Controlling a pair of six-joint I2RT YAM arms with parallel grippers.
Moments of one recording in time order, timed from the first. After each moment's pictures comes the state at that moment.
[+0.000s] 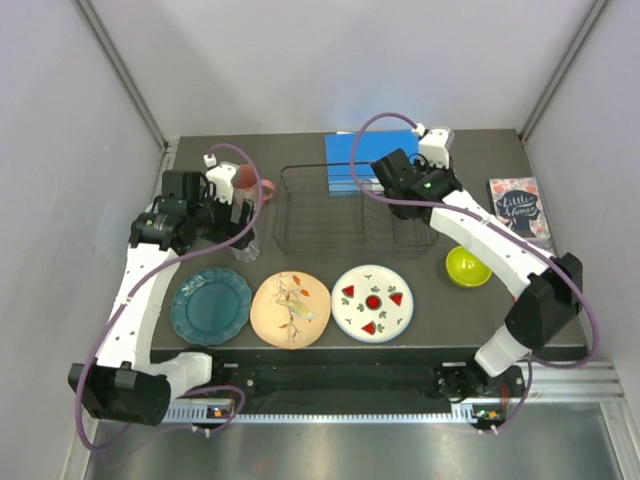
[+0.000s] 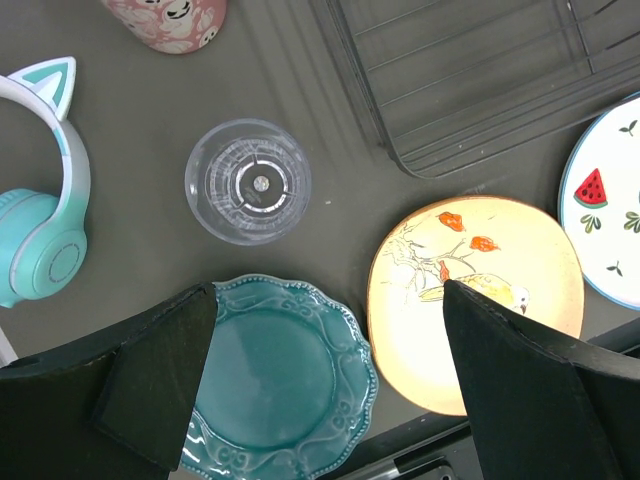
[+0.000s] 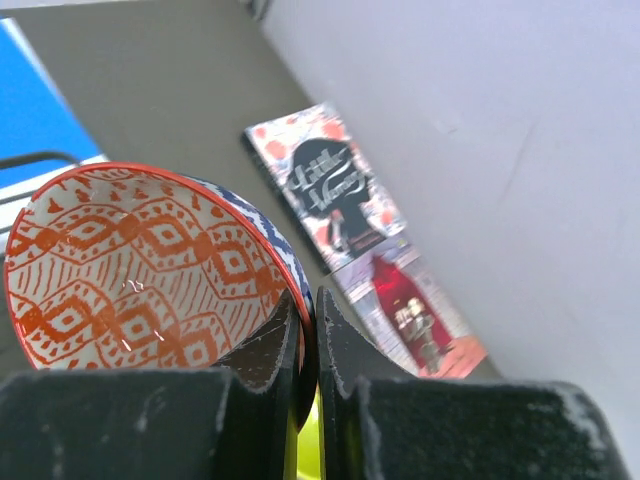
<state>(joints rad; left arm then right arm) -0.11 1.14 1.22 -0.88 0.25 0.16 0.65 1.57 1.51 -0.91 1.28 0.54</state>
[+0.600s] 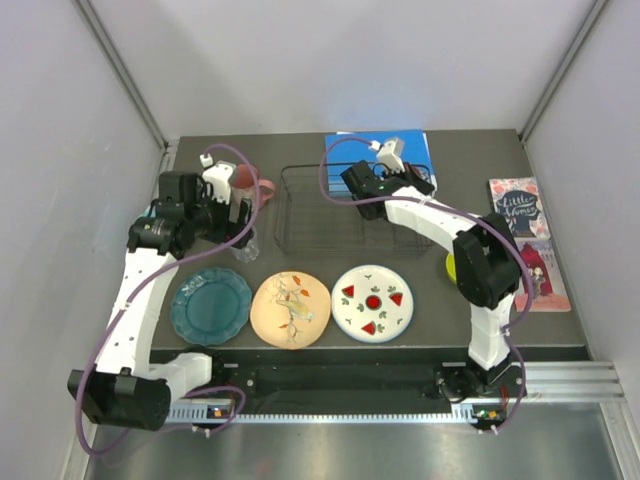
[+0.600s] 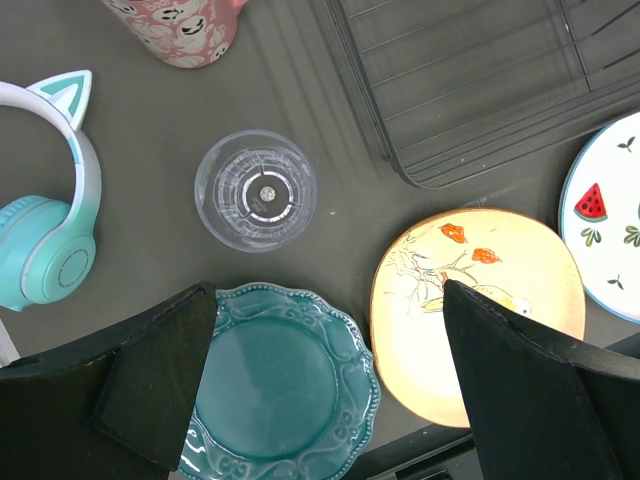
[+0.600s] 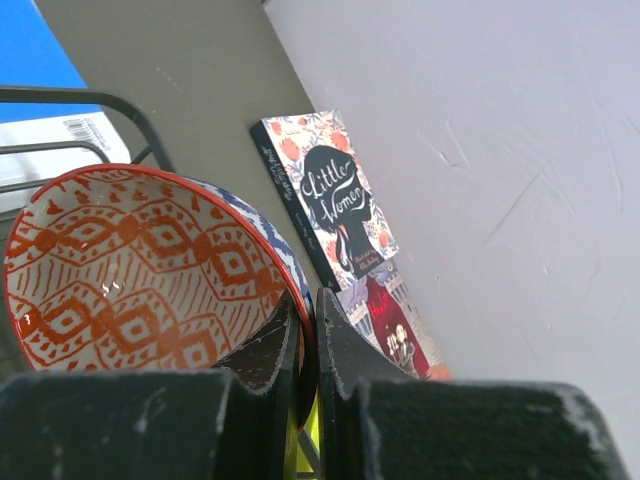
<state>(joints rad) -0.10 1.12 1.20 -0.84 0.26 0.15 0.65 1.94 1.54 -0.63 1.42 0.27</state>
